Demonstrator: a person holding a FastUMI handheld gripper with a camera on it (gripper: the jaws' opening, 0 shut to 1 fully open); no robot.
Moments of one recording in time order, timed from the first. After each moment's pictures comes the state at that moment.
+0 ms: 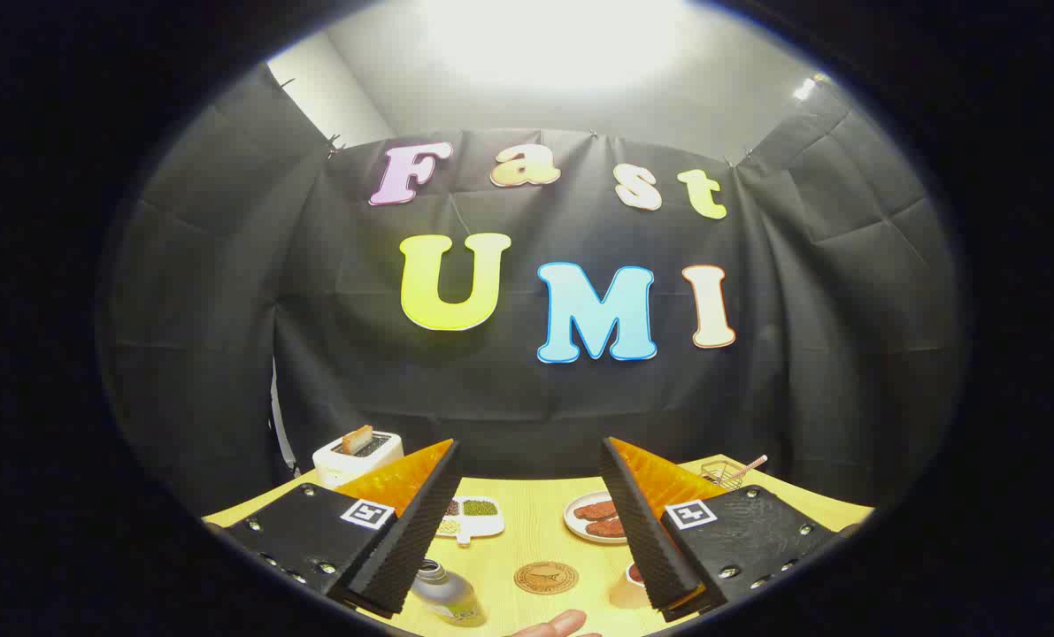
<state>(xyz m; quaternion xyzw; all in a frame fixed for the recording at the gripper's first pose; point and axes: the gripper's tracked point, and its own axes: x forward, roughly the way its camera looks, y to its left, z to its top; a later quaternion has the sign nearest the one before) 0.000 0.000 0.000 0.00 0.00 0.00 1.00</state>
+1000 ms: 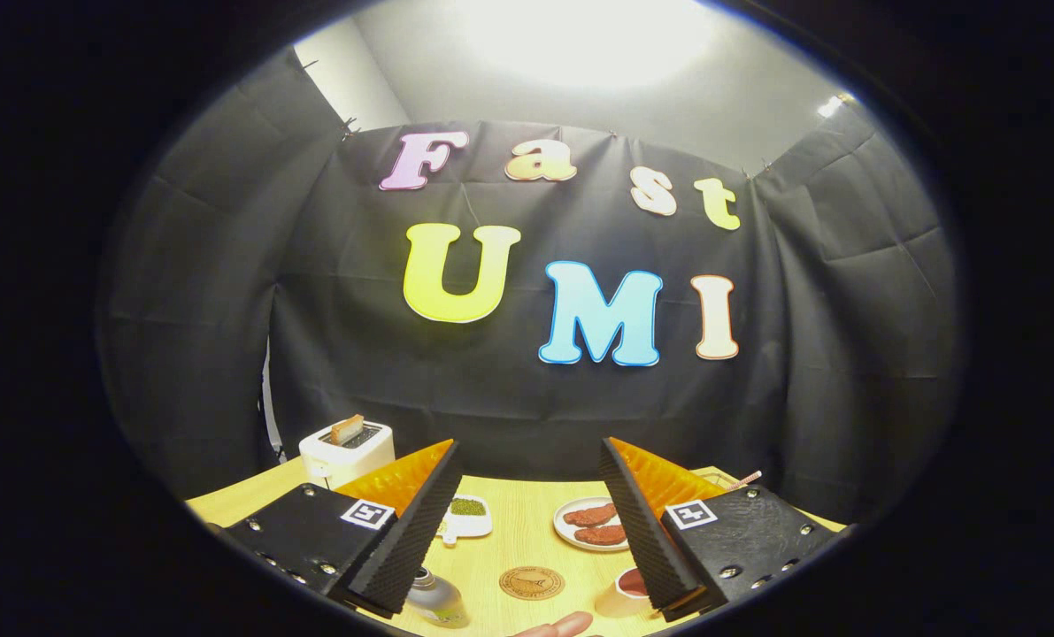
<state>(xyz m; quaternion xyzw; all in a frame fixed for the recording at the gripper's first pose) 0.018 0.007 -0.012 -0.05 0.02 0.00 1.00</state>
